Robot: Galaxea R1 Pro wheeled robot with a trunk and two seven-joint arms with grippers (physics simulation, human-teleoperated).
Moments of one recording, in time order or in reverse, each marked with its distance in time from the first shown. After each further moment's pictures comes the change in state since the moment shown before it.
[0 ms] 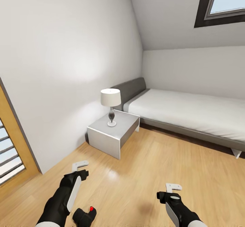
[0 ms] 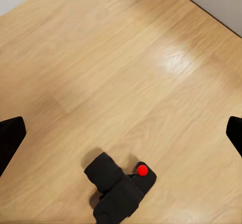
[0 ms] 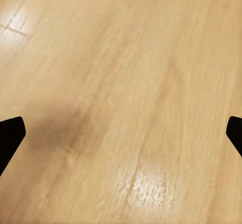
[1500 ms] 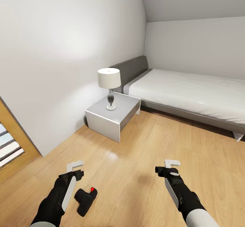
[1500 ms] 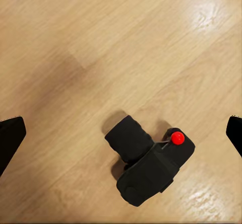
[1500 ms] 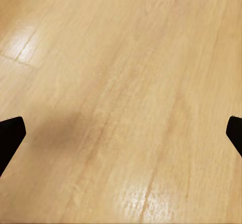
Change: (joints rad) left arm 0.000 0.037 0.030 -0.002 0.007 0.000 -0.008; right arm 0.000 -0.004 0.006 -0.407 0.001 0.197 0.005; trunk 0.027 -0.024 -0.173
